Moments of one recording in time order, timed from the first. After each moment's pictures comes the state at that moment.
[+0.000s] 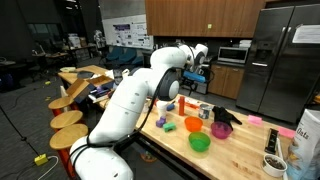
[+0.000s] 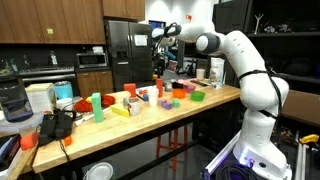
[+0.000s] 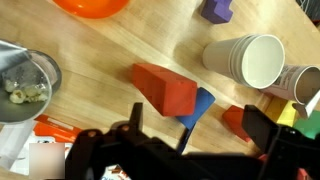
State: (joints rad) arm -0.16 0.70 0.06 -0.97 0.21 1.45 -0.48
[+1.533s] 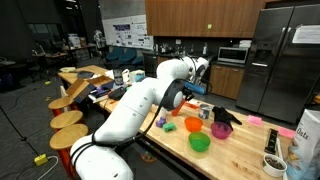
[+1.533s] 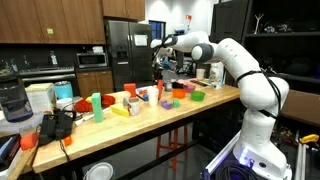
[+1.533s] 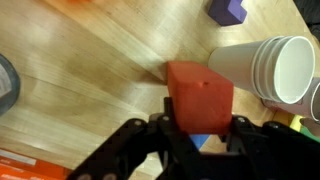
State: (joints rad) arm -0.17 0.87 0.07 -0.87 0.26 1.40 -0.54
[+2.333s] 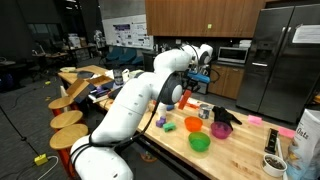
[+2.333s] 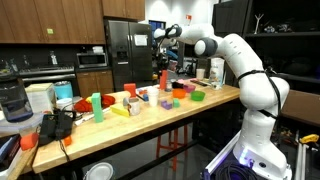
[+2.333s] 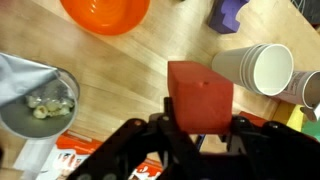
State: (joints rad) arm -0.18 0.77 0.03 -0.85 0.21 1.35 -0.48
